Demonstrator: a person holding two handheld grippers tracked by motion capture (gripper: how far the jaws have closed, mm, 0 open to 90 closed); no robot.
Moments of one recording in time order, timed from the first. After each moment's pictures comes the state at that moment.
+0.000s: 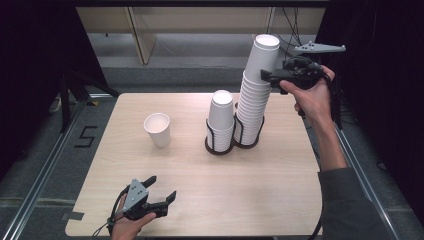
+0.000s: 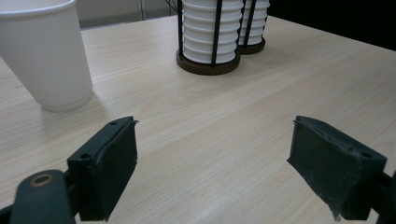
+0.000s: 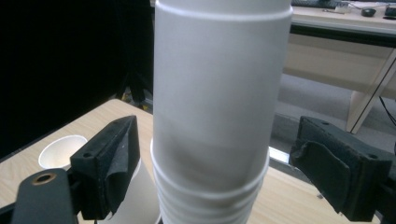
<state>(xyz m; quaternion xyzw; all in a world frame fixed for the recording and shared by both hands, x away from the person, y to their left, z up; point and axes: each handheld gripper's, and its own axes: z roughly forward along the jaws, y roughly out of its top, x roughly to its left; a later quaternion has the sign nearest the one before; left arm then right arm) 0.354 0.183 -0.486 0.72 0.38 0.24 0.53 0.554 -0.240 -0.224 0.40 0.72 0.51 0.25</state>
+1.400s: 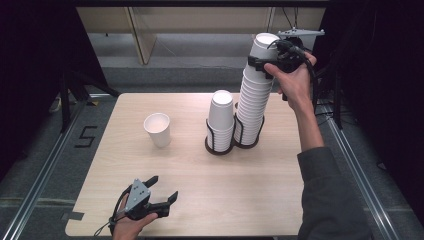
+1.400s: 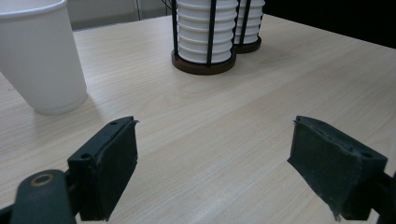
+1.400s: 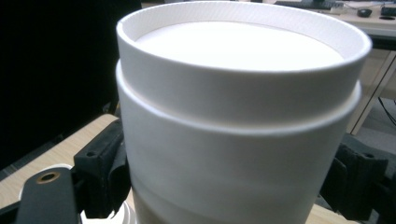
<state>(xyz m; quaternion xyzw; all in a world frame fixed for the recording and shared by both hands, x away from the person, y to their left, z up) 0.354 0.179 -0.486 0.72 0.38 0.24 0.52 0.597 -0.210 -0.215 0.41 0.71 0.51 0.26</state>
